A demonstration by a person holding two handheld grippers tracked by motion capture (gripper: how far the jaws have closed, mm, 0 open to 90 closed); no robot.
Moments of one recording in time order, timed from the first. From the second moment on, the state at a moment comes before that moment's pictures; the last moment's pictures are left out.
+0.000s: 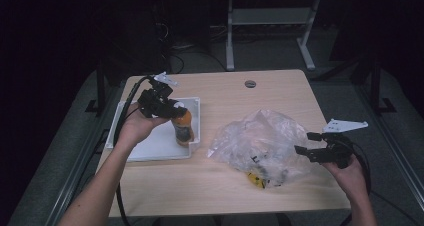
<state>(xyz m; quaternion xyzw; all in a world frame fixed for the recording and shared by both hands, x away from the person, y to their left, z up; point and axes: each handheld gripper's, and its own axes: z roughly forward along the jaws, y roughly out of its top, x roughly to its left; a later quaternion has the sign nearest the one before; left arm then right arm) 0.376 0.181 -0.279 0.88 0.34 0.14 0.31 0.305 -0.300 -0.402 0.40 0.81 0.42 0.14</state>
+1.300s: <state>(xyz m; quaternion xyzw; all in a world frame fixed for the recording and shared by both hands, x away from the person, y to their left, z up) 0.382 0.175 -0.313 0.89 0.34 0.13 0.28 0.303 -0.301 -0.402 0.39 0.81 0.42 0.14</state>
